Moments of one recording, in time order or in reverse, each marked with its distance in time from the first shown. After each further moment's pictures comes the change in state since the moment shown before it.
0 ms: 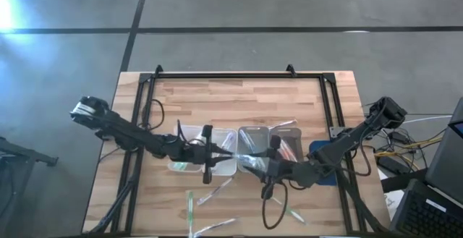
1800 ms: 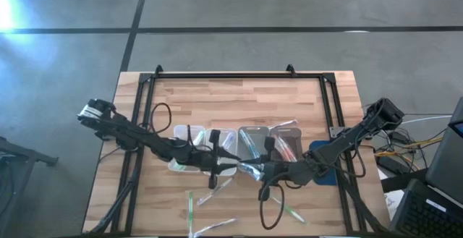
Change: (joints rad) left arm 0.004 0.112 0.079 0.006 0.042 0.069; right arm -0.015 0.034 -0.001 0.077 -0.088 -0.093
